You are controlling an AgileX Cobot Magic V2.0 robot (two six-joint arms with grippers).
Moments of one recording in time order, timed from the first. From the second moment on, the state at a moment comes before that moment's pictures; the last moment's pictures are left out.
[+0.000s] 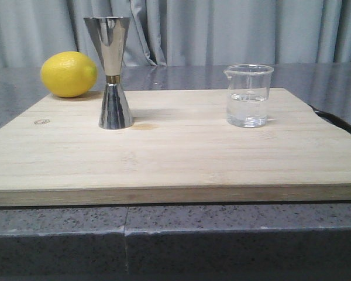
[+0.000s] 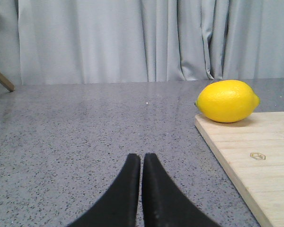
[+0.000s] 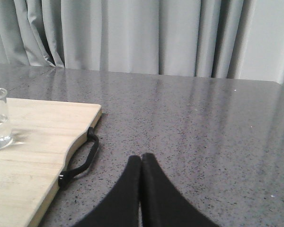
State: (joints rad) left arm -0.09 0.00 0.00 0.00 0.05 0.00; right arm 0.03 -0.01 0.02 -0.03 0.04 -0.05
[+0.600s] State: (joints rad) left arm -0.09 0.00 -0.04 -0.24 0.02 -0.01; right arm 0.03 0.01 -0.13 0.15 0.13 0.00
